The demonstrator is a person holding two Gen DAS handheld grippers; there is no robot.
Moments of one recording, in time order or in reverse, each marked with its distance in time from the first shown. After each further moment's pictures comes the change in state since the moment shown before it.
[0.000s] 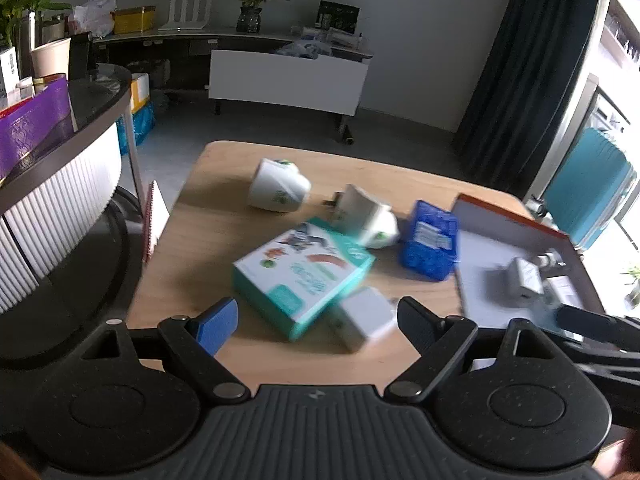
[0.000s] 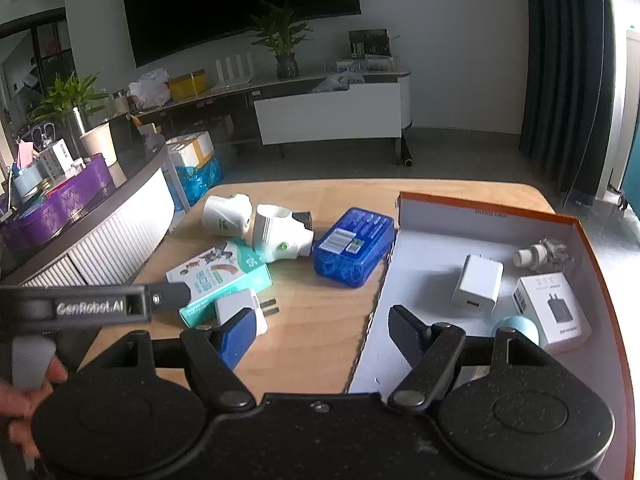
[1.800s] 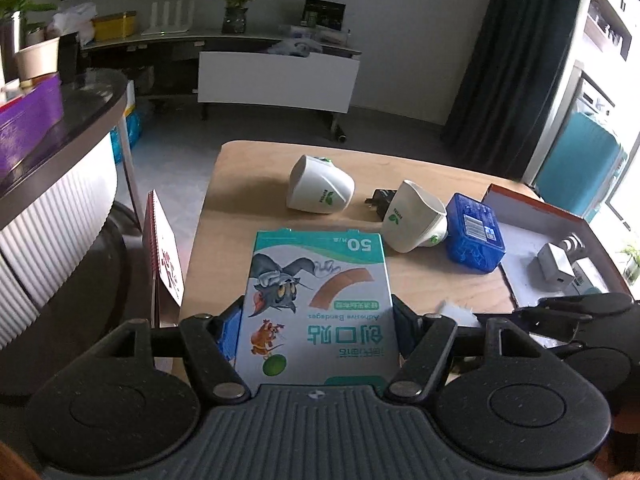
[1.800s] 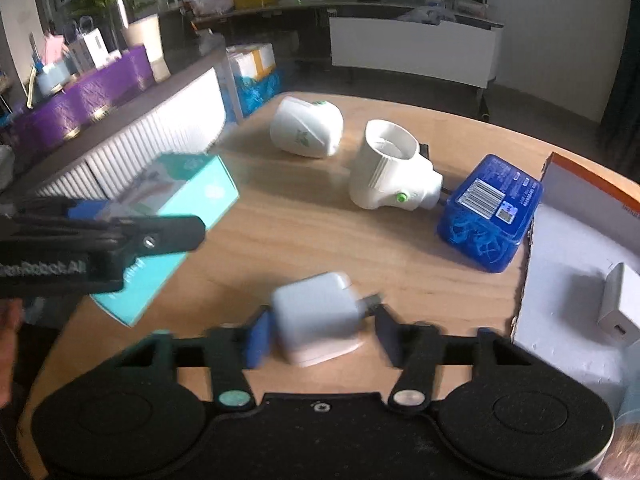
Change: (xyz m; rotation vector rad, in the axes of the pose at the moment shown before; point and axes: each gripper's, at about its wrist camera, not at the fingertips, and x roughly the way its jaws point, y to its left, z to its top) left arm 0.017 0.054 0.003 0.054 -0.004 -0.059; right arm 0.100 0.069 -0.001 -0.184 0.200 0.090
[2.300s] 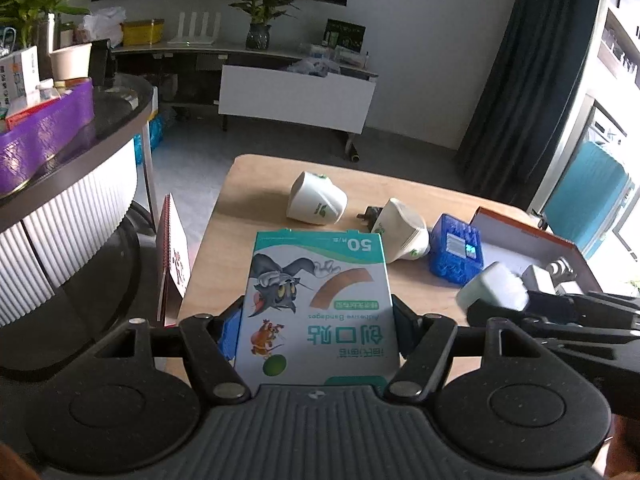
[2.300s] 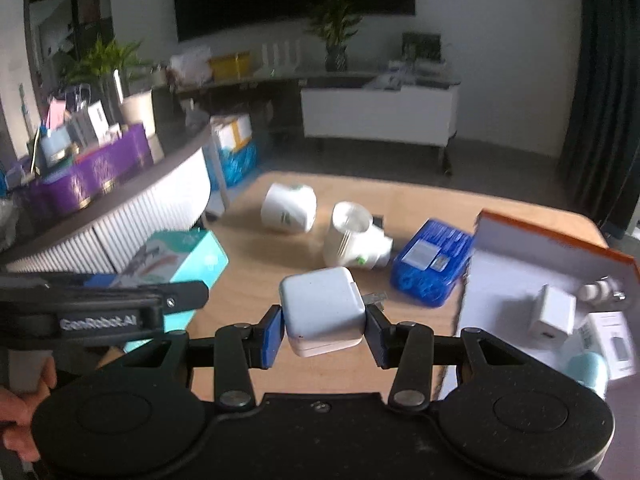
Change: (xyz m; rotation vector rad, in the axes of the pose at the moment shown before) left arm -0.036 -0.022 -0.005 -0.062 -0.061 0.044; right arm -0.084 -0.001 -0.006 0.061 -0.218 -0.047
